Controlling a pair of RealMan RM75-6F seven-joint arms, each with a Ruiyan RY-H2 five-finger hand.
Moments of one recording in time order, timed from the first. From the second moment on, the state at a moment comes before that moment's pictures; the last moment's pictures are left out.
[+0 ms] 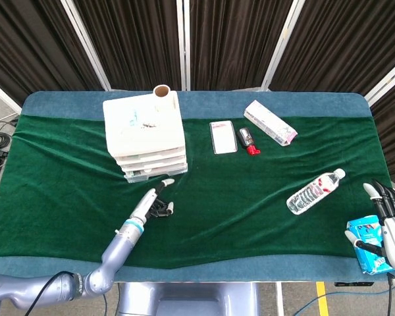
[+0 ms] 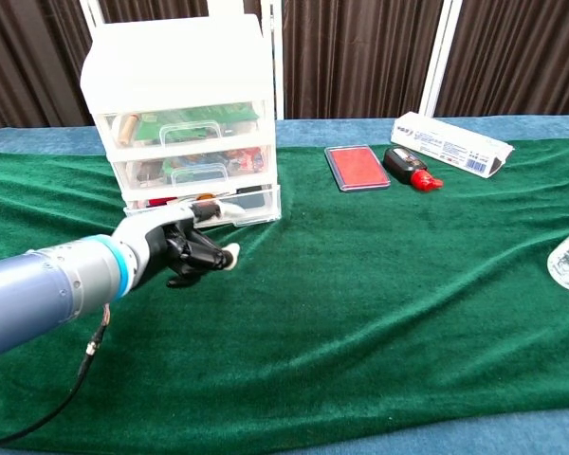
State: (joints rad) left arm -0.68 -1.78 -0.30 -1.57 0.72 0.90 -0.07; right arm 0.05 -1.07 0.08 -1.58 -1.59 1.60 0.27
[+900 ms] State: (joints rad) left arm -0.69 -1.90 -0.31 -1.53 0.74 1.25 0.49; right arm 0.05 -1.07 0.08 -1.58 -1.59 1.60 0.27
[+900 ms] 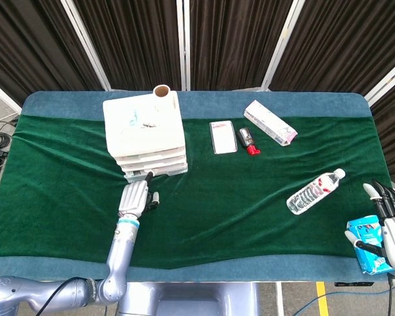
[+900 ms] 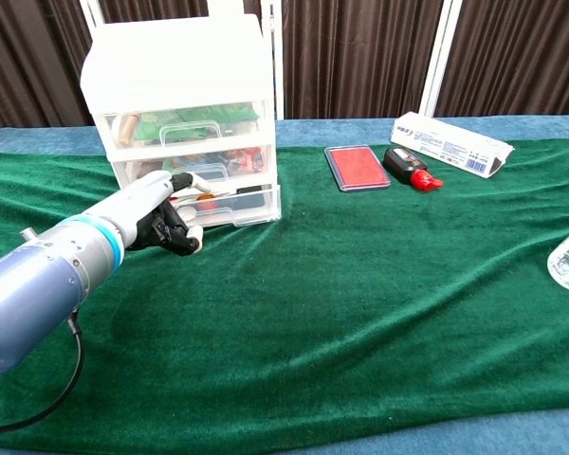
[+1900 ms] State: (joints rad) left arm -0.72 -1.93 -0.38 -1.48 0.62 1.19 0.51; right arm 0.05 -1.06 0.08 -1.58 -1.59 1.60 0.28
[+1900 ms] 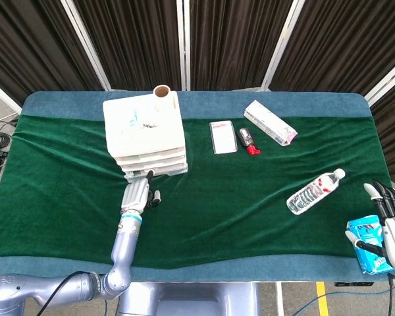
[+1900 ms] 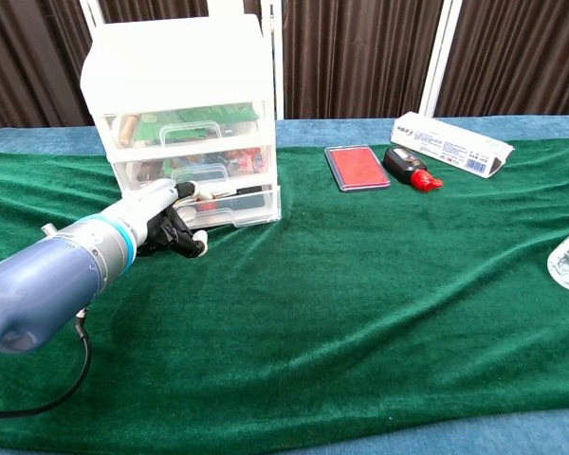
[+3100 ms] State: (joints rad) left arm -0.69 -1.86 -0.30 -1.66 0.62 1.19 0.52; right arm 0.05 -1.06 0.08 -1.58 -1.59 1.61 0.28
